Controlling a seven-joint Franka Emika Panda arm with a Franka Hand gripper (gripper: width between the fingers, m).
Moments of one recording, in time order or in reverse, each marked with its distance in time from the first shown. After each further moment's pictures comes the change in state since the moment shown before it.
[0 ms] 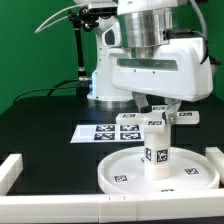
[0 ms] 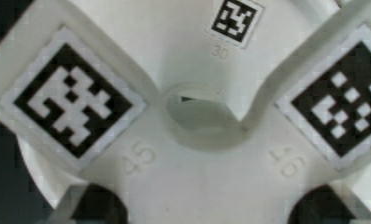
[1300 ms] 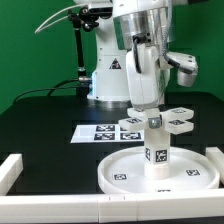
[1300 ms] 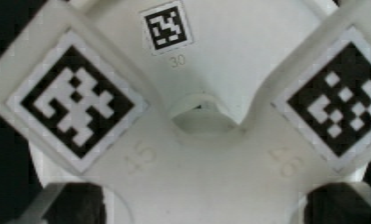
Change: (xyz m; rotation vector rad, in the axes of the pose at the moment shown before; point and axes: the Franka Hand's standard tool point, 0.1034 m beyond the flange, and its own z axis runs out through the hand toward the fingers) arm -0.001 -0.001 0.001 0.042 -0.044 0.745
